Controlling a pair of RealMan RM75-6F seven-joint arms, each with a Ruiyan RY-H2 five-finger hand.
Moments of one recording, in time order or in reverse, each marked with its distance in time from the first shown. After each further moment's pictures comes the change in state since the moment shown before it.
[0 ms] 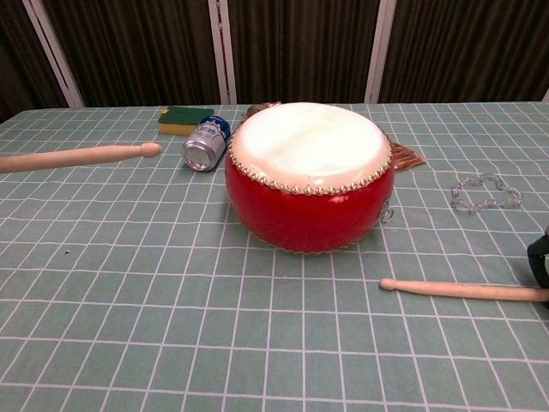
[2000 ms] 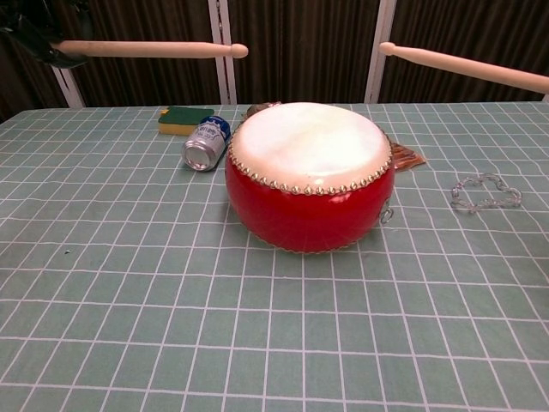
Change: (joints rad) left arm -0.392 -0.014 -0.270 0.133 -0.397 -0.206 0.205; right arm 0.230 0.685 0.219 -0.421 0.340 -0.357 0.806
